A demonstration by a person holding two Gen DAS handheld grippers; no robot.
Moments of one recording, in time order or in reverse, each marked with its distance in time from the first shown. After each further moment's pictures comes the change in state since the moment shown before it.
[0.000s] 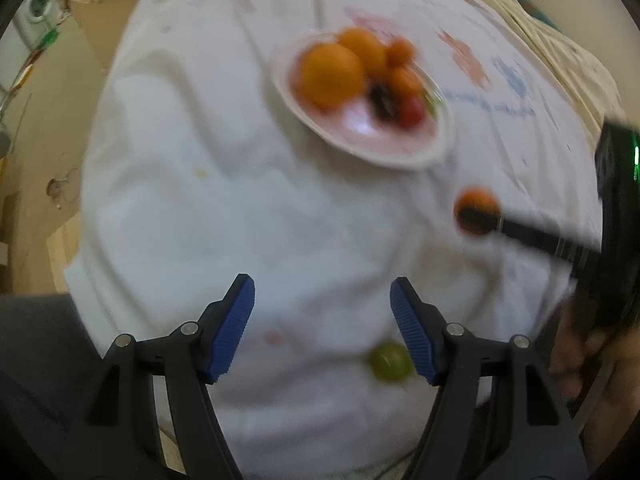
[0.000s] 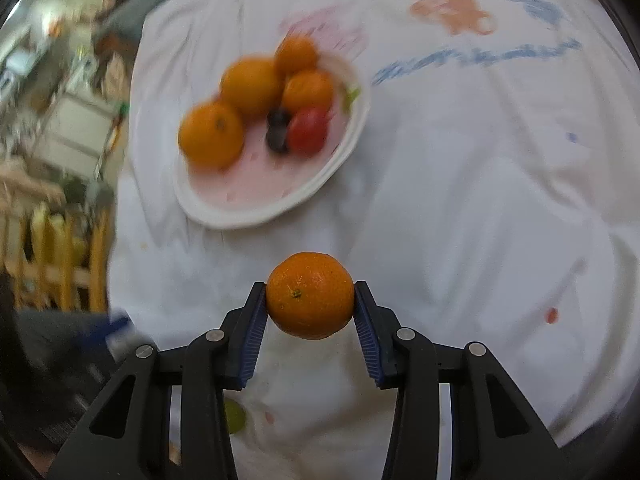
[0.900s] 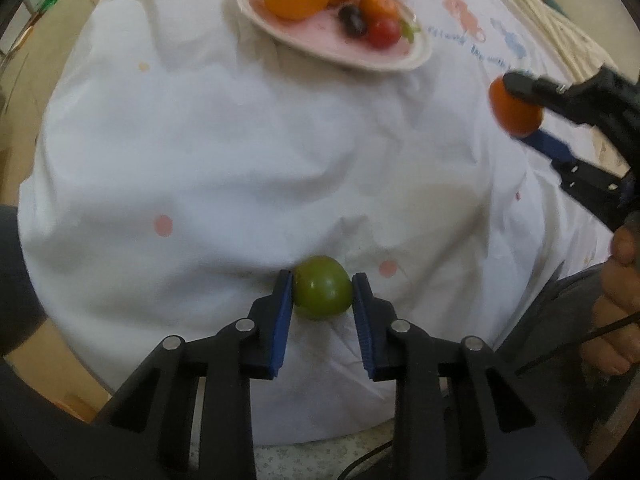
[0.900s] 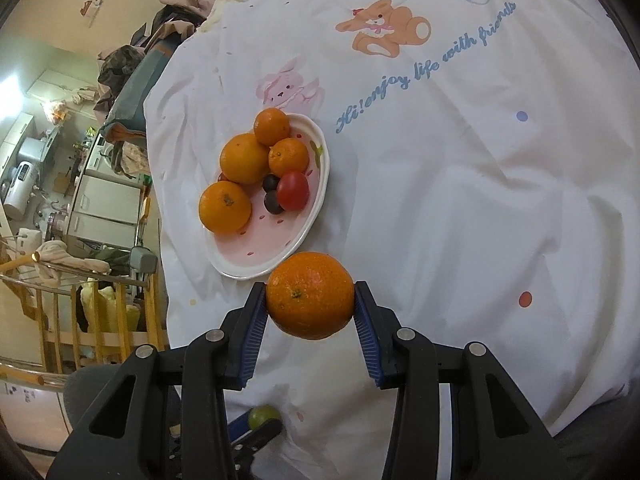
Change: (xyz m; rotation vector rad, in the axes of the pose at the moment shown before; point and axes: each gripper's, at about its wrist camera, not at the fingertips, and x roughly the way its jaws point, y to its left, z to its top) left arm 0.022 -0.036 -0.038 -0.080 0.094 -0.024; right arm -0.037 -0.039 0.006 0.208 -0.094 0.171
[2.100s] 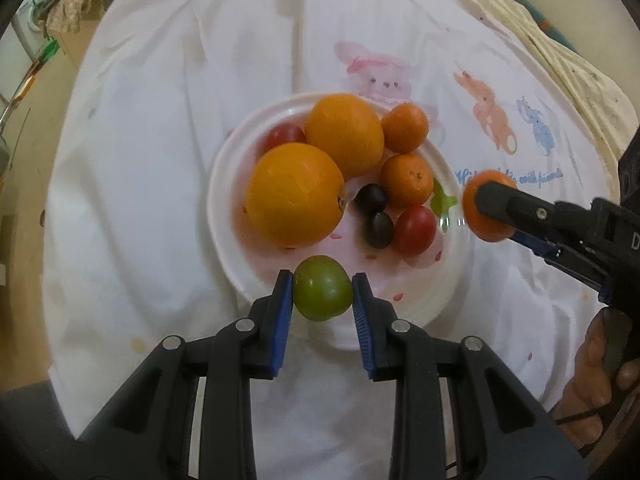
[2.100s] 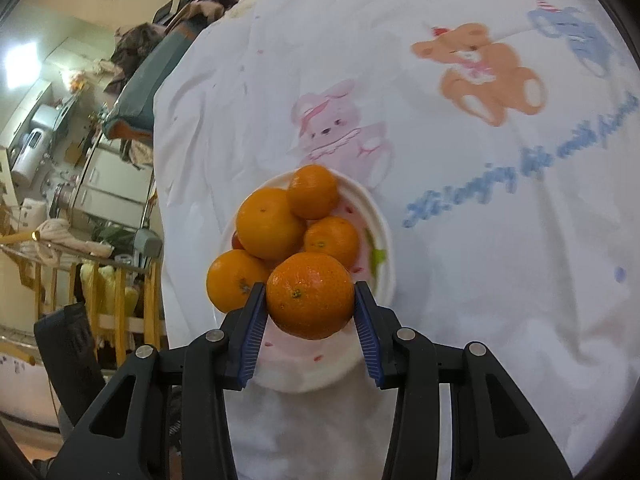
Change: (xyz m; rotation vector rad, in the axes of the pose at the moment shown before) left arm 0.019 0.001 0.160 0.053 -0.154 0.055; right arm 0.072 0.036 0.098 -0.143 0.050 0.040
